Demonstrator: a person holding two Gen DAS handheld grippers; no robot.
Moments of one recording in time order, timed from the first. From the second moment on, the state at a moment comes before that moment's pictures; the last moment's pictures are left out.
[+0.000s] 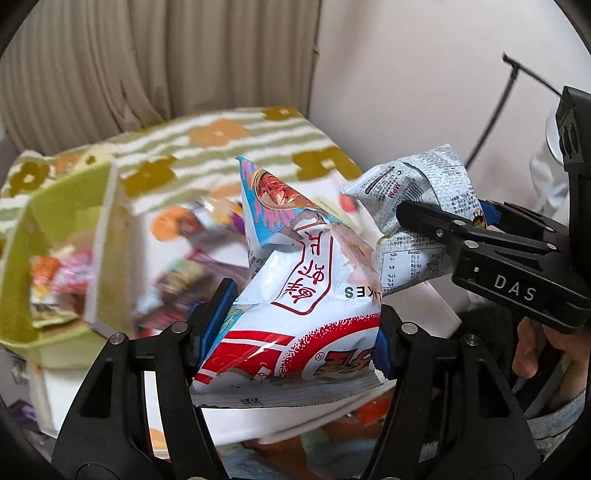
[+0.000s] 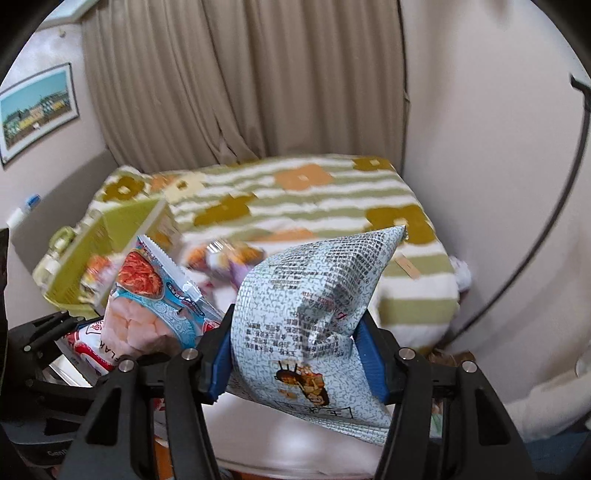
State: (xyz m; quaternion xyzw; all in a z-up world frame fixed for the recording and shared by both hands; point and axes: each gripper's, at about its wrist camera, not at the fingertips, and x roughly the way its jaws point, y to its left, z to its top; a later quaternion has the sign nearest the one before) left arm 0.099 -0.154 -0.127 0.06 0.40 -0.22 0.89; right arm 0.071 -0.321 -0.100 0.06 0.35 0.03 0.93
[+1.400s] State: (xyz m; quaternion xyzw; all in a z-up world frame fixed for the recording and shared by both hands) left arm 0.366 0.186 -0.156 -0.02 0.50 -0.06 0.86; right arm 0.302 -0.032 -0.098 0.05 0.40 0.15 0.90
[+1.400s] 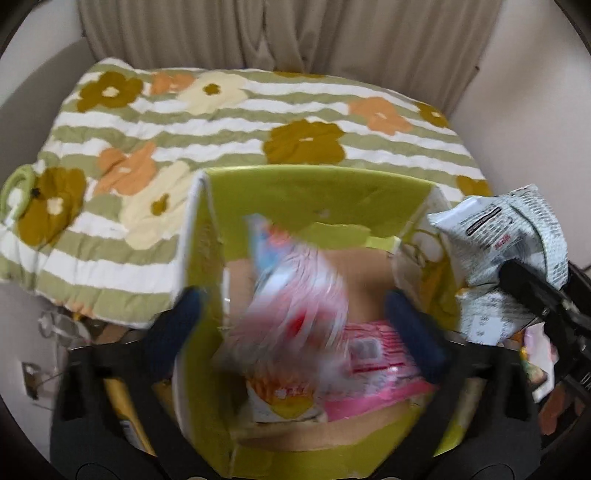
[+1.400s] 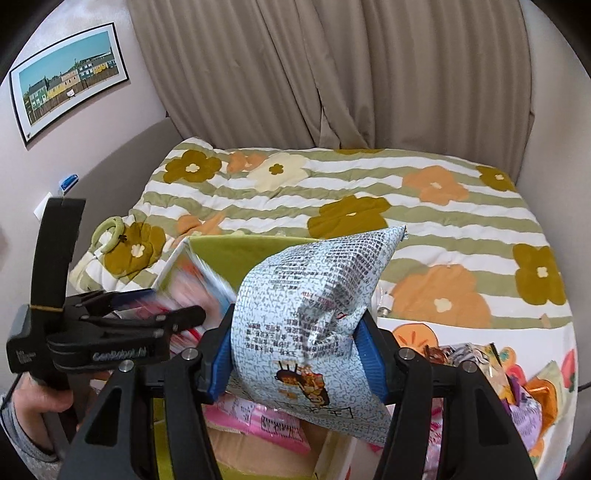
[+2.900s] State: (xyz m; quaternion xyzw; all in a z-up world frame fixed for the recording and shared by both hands) left arm 0.260 0.208 -0.099 -0.03 0.44 -0.03 0.90; right arm 0.275 -0.011 -0.068 0.02 0.38 0.17 0.91
